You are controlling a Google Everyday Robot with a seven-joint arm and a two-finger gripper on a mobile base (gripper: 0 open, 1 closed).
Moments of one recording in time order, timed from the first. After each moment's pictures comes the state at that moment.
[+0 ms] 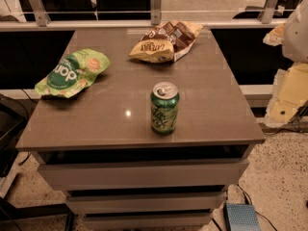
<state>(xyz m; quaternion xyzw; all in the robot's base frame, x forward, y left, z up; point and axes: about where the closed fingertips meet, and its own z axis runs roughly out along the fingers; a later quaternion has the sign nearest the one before) 0.438 -0.217 0.977 -0.60 0.78 -0.03 0.16</state>
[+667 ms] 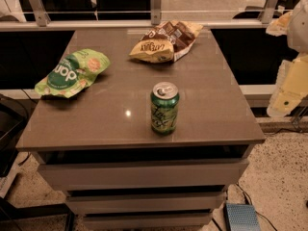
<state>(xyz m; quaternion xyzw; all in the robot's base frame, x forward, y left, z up) 0.451 -0.224 0.986 -0.61 0.77 -0.04 0.18</state>
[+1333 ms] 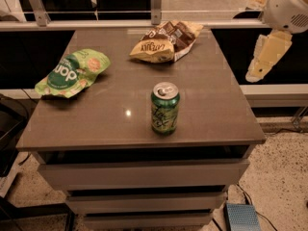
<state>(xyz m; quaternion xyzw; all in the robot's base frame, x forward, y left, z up) 0.553 -0.224 0.990 -0.64 0.72 -0.07 0.26</state>
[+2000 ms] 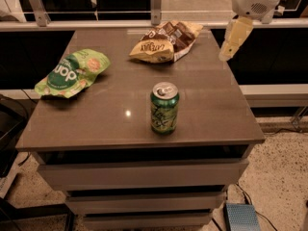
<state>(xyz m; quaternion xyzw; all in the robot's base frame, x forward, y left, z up) 0.662 -0.188 0.976 -0.66 0.69 -0.05 0.29</state>
